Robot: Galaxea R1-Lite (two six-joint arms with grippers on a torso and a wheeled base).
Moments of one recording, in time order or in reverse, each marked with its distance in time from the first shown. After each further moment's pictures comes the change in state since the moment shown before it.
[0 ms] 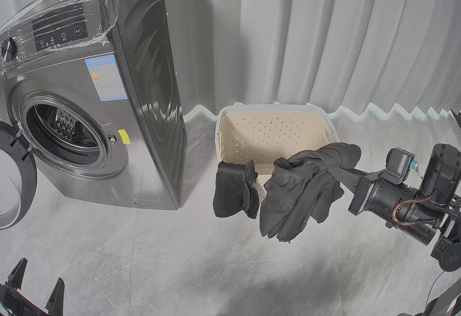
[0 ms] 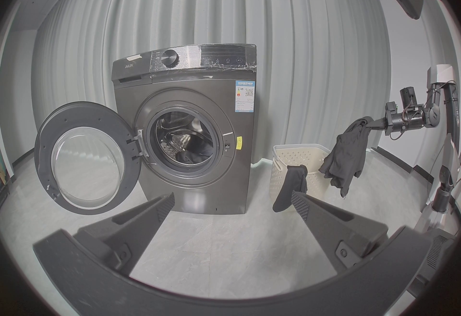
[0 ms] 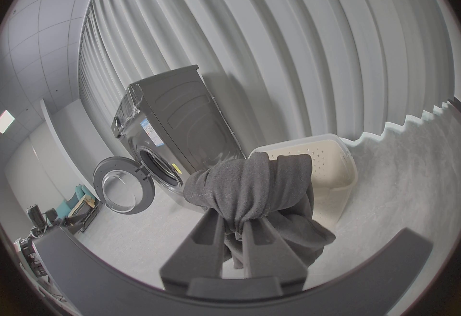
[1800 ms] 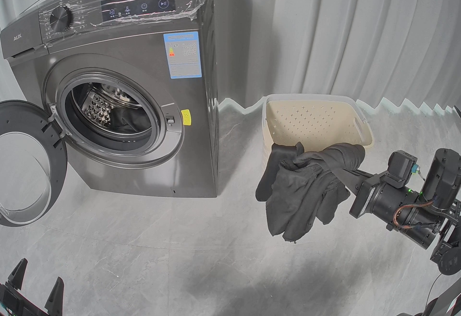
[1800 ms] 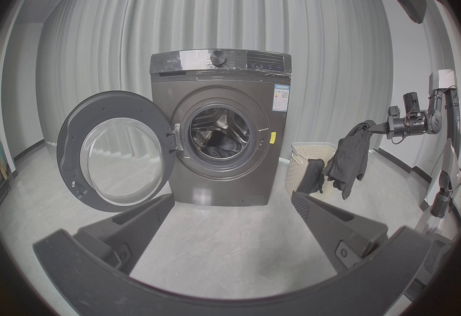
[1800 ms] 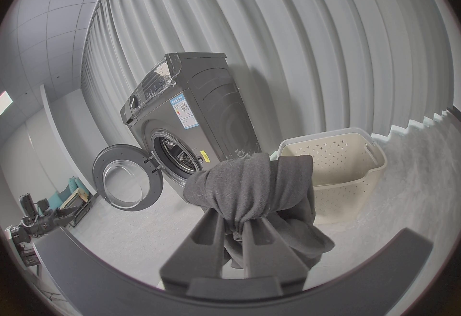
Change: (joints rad) left arm -0.002 0.000 0.000 0.000 0.003 -0.023; right arm 0.002 0.004 0.036 -0.056 -0.034 -0.059
